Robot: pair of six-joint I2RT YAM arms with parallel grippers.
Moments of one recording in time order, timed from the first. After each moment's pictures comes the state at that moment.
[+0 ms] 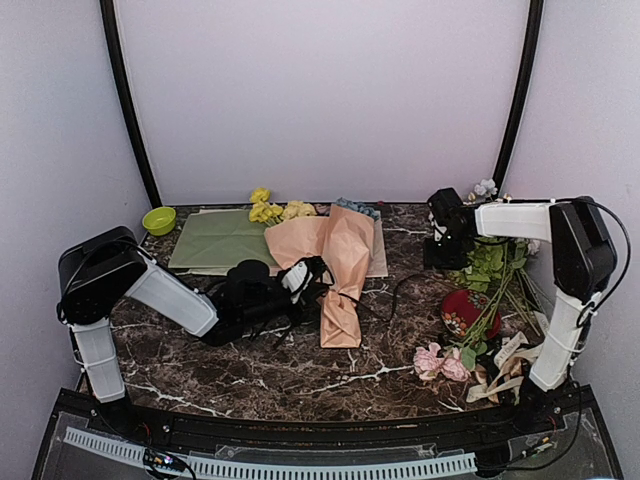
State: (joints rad) left arm -0.89 1.88 0.76 0.89 0.07 0.26; right arm 0.37 1.82 1.25 -0.57 0.12 0.37
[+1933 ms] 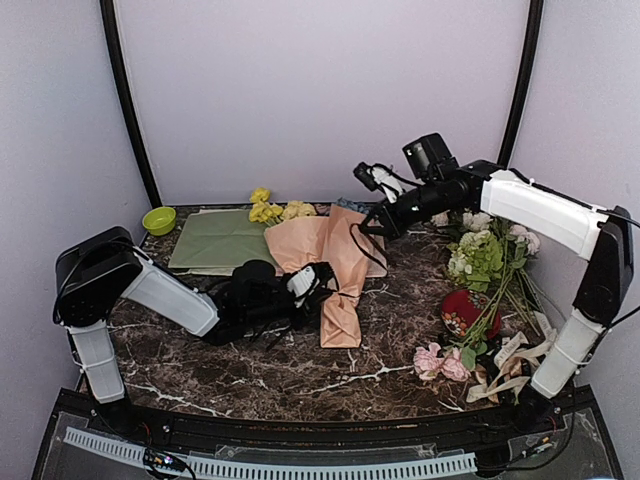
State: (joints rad) left arm -0.91 1.86 0.78 0.78 0.07 0.31; right arm 0.57 1.68 1.50 -0.66 -0.40 -0.15
